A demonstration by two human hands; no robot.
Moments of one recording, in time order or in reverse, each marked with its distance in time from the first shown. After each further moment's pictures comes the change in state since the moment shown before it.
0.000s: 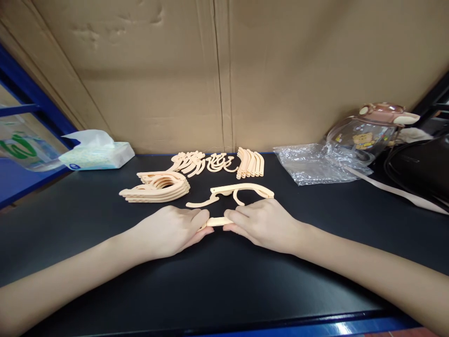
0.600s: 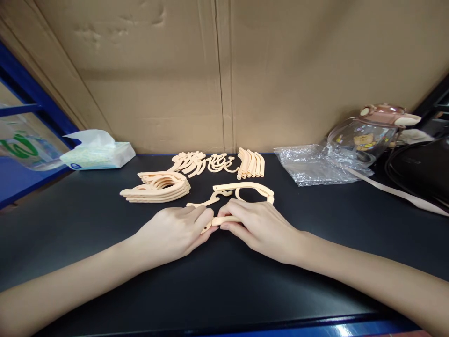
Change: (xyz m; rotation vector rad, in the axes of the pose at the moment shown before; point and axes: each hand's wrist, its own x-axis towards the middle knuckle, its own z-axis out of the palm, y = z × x) left_hand 0.004 0.011 -0.002 0.134 0.109 -0.040; right_hand 0.008 -0.010 -0.007 0.603 -0.173 0.362
